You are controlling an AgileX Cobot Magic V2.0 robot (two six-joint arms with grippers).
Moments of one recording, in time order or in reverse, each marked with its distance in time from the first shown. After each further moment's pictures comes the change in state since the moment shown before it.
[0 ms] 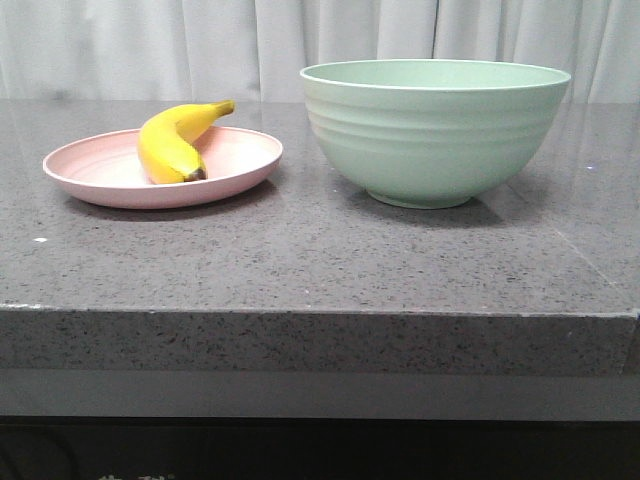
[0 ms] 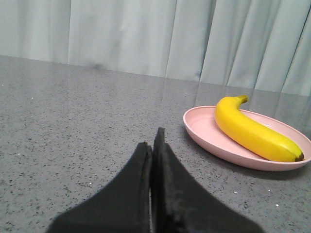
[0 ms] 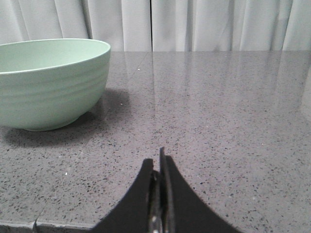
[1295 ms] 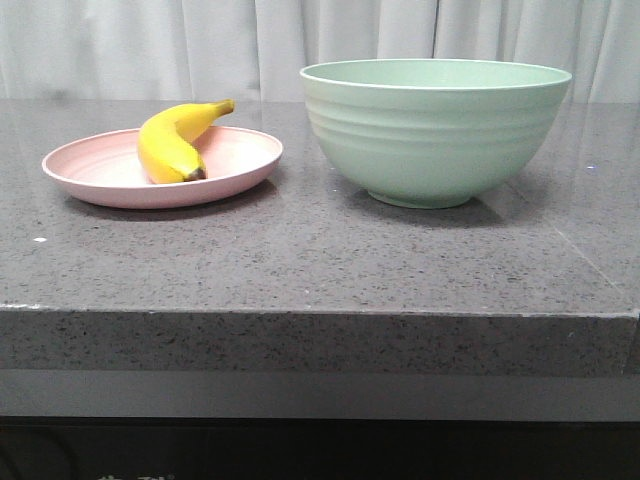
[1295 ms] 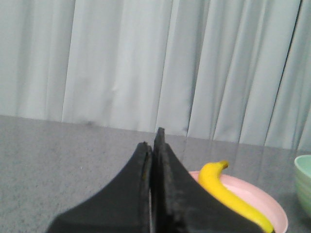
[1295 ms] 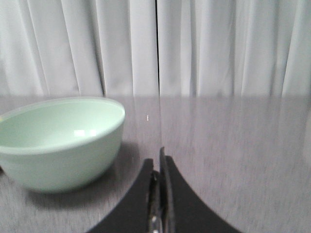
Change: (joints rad) left arm 0.000 0.000 -0.241 0.000 0.075 0.000; right arm 0.000 0.000 -0.235 0.011 0.102 0.000
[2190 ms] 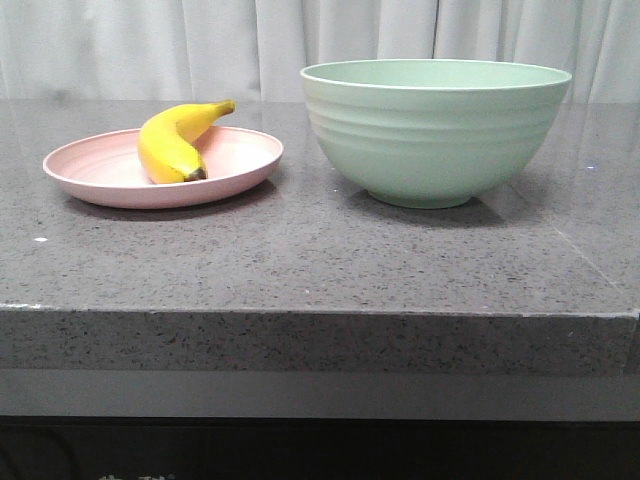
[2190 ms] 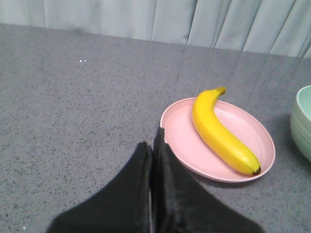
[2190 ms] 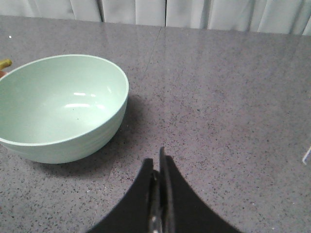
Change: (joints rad) left arm 0.000 0.509 -0.462 -0.003 0.468 0.000; right arm 0.000 0.554 -0.512 -0.036 0.401 0.000
